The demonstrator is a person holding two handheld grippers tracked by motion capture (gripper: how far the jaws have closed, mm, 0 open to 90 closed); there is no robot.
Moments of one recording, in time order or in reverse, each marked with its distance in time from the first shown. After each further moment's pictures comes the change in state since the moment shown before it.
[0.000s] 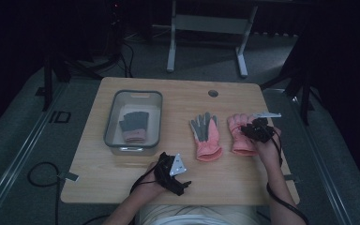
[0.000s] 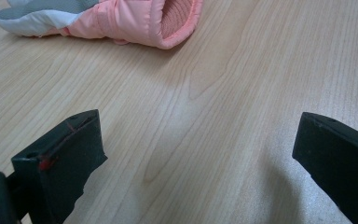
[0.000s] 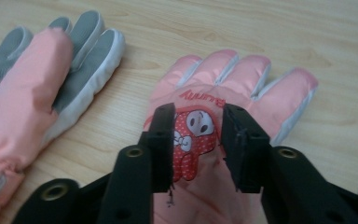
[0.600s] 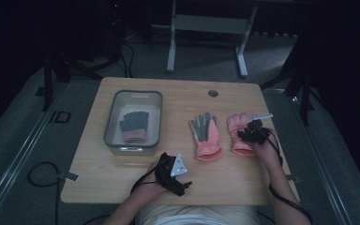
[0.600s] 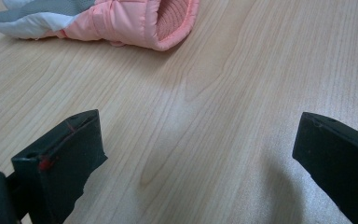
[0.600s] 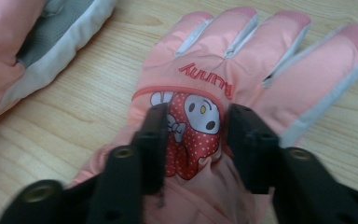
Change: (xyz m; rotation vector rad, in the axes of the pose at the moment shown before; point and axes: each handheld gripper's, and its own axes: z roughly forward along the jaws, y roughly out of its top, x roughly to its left) left arm -0.001 0.001 0.001 0.004 0.000 0.008; right arm 0.001 -0.010 0.025 0.112 0.013 -0.056
